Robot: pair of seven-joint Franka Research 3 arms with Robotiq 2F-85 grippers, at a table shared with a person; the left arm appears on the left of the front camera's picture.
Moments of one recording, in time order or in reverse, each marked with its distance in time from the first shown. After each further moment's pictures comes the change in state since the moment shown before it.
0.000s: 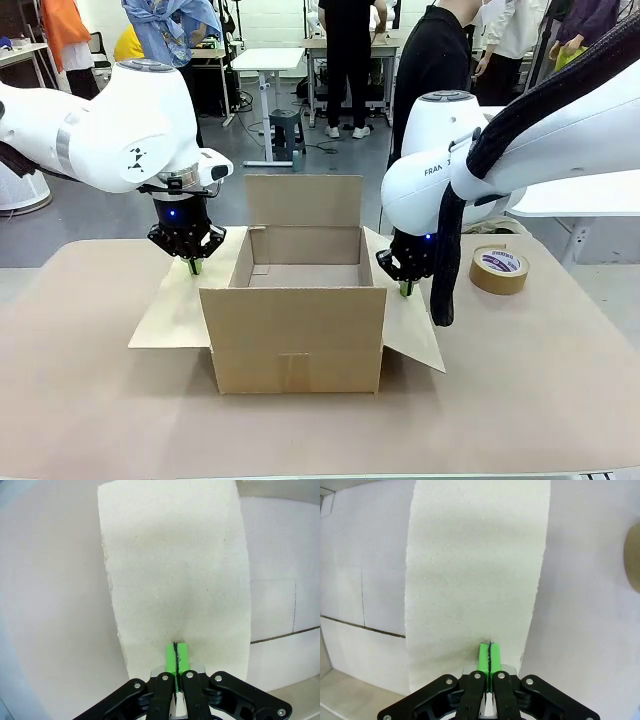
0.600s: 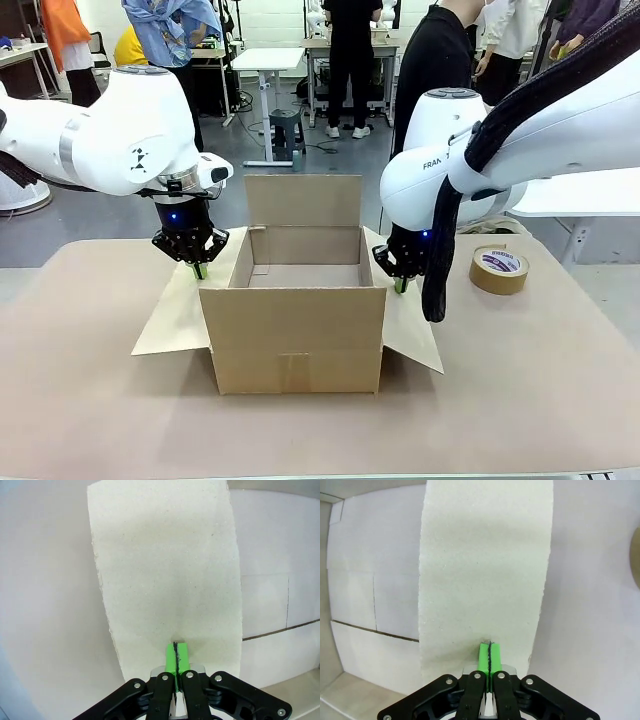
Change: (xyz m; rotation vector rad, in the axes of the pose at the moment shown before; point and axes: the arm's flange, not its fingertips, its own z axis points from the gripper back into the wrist) left arm 0.001 -0.001 -0.005 -0.048 0.025 -0.008; right arm 0.002 0.002 0.004 0.040 -0.016 -0.029
